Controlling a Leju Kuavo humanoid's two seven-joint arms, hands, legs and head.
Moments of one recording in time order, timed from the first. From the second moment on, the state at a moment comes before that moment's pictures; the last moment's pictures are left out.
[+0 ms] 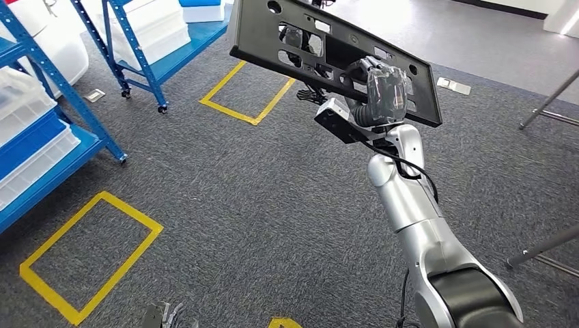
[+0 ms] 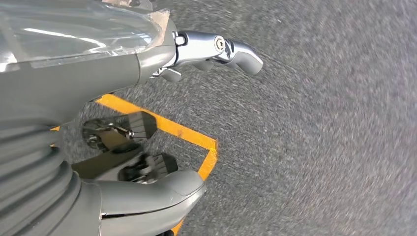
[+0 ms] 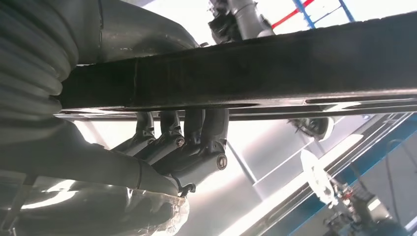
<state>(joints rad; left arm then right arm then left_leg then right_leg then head) -0.23 -0.17 0.20 -0.25 -0.21 -0.01 -0.39 -0.74 -0.02 0.21 -1.06 0.86 -0.56 -0.22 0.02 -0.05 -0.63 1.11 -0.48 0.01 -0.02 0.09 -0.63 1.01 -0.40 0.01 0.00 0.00</state>
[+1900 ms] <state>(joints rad) -0.23 -0.22 0.17 -0.25 -0.27 0.00 -0.39 -0.63 -0.10 0.11 -1.14 0.85 -0.45 -0.21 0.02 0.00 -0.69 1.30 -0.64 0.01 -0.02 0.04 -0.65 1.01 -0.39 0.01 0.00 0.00</state>
